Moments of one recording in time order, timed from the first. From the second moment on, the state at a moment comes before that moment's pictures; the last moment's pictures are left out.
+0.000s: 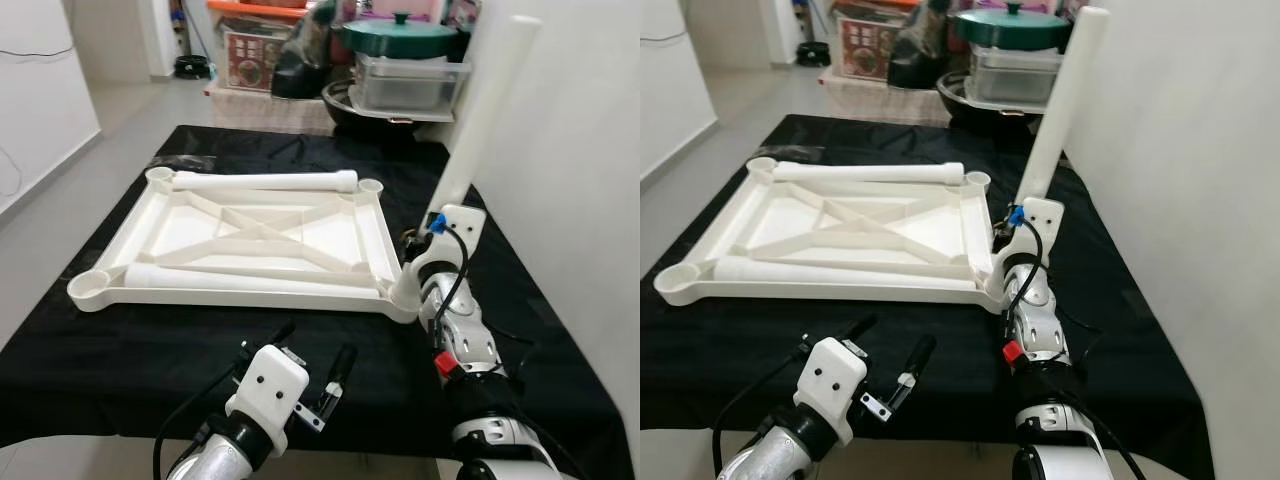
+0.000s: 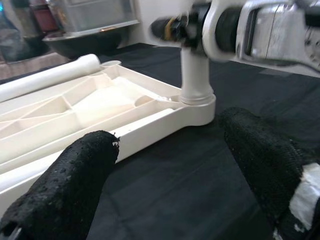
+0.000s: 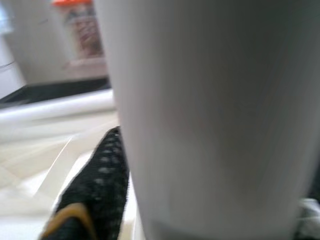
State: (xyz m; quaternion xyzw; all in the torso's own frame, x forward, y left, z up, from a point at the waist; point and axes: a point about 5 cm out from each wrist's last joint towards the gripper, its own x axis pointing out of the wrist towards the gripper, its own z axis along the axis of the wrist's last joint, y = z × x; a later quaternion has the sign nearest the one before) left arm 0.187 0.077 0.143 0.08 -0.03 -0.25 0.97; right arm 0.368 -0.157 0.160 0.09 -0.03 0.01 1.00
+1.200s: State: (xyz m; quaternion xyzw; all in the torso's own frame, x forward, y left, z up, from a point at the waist) left arm 0.187 0.077 0.144 0.08 -0.04 -0.24 0.97; right arm 0.374 -0.152 0.152 0.01 0.03 0.22 0.97
